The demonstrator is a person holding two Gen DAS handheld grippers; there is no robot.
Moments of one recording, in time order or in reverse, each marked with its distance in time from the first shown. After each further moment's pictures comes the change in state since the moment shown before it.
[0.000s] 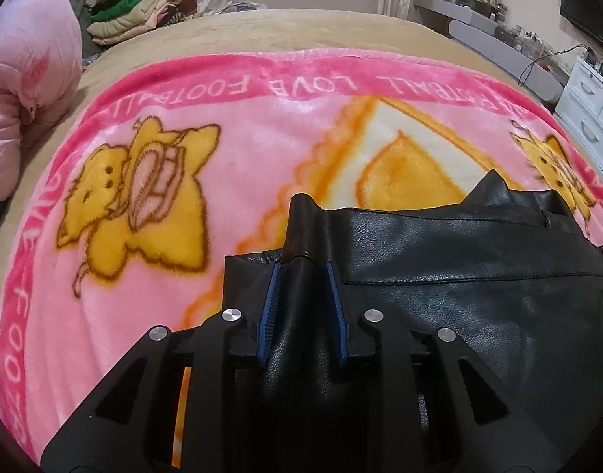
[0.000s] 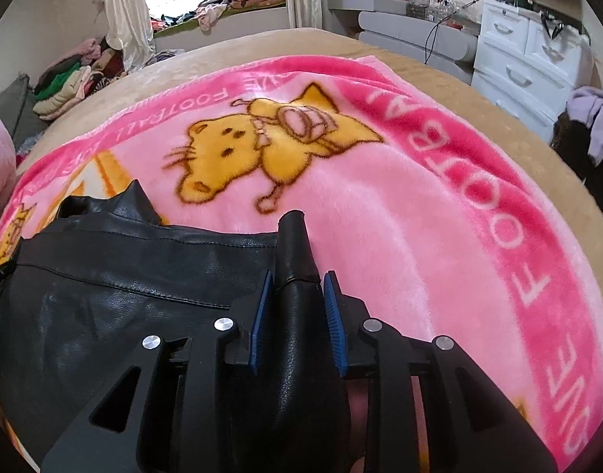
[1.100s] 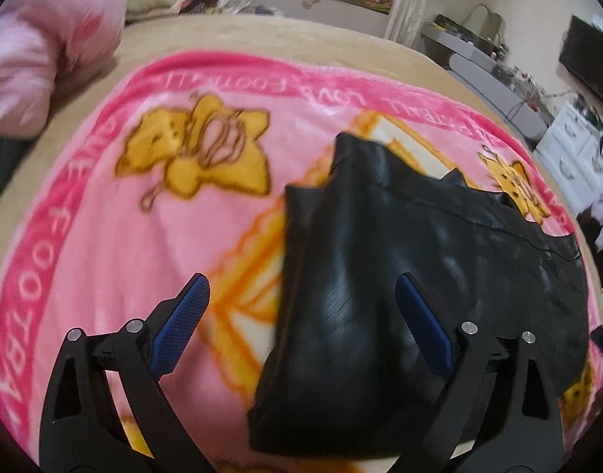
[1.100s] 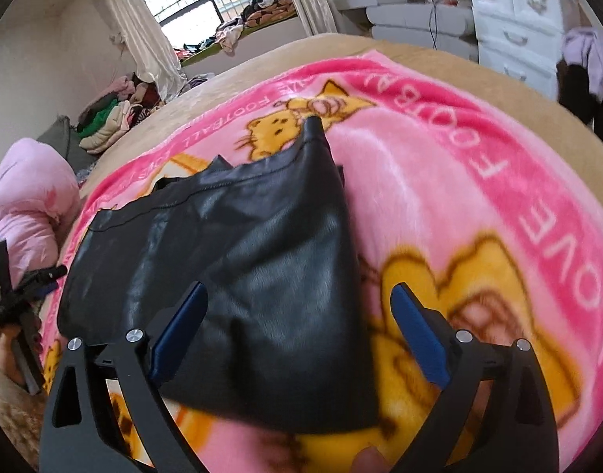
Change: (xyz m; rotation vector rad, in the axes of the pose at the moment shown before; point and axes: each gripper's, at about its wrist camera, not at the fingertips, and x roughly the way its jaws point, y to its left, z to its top) left arm -0.081 0.055 -0.057 -0.145 -0.018 -0.110; right arm -0.109 -0.025 -0.085 0.155 -0.014 0.243
